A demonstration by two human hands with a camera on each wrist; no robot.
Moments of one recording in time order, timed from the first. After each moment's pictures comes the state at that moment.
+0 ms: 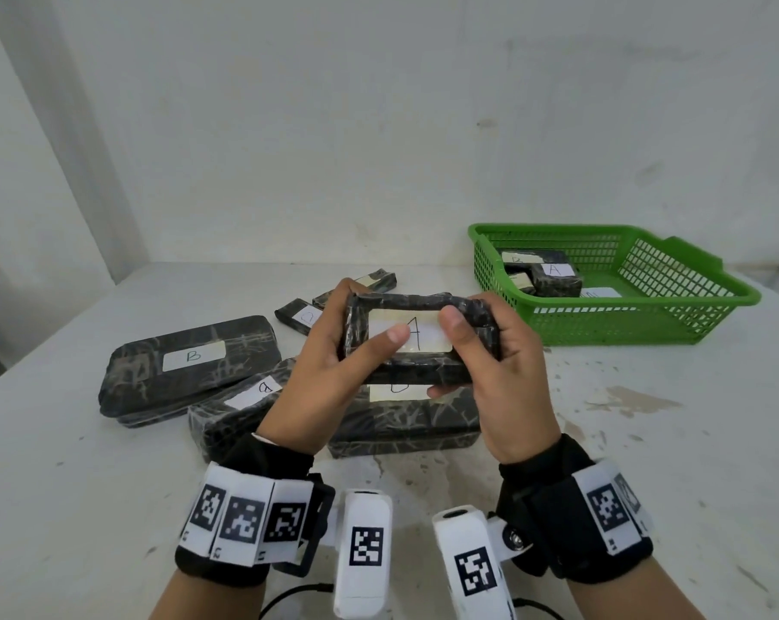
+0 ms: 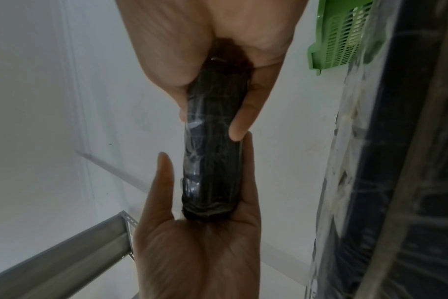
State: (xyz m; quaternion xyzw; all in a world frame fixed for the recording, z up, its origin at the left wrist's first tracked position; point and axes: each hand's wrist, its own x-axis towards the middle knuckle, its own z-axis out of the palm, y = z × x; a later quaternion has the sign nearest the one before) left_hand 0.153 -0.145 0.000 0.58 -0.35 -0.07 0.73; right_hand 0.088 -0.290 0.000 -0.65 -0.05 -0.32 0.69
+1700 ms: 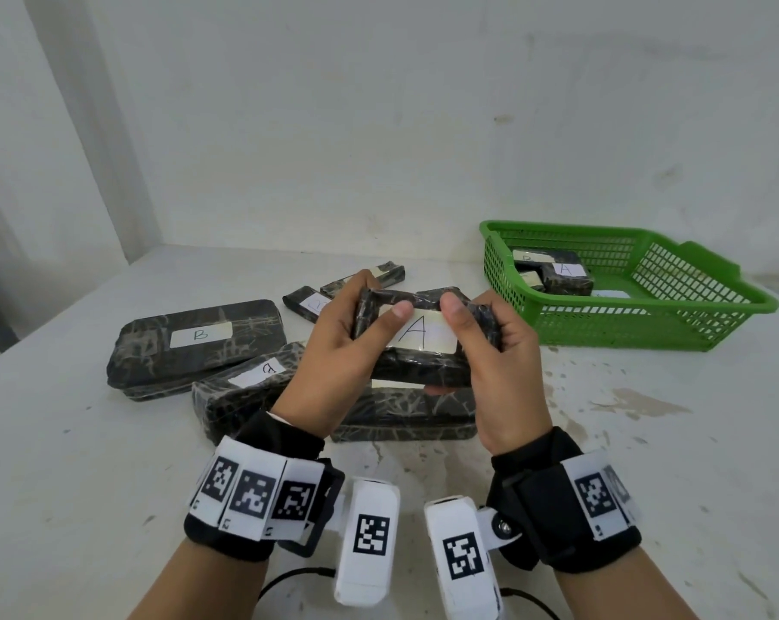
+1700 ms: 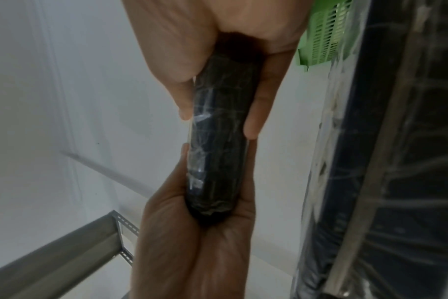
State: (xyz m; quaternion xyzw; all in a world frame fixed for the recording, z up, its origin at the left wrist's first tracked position) left_hand 0.149 -0.156 -0.002 0.59 -0.34 -0.03 0.74; right_hand 0.094 -0.291 -0.010 -0.62 0.00 -0.29 0.73
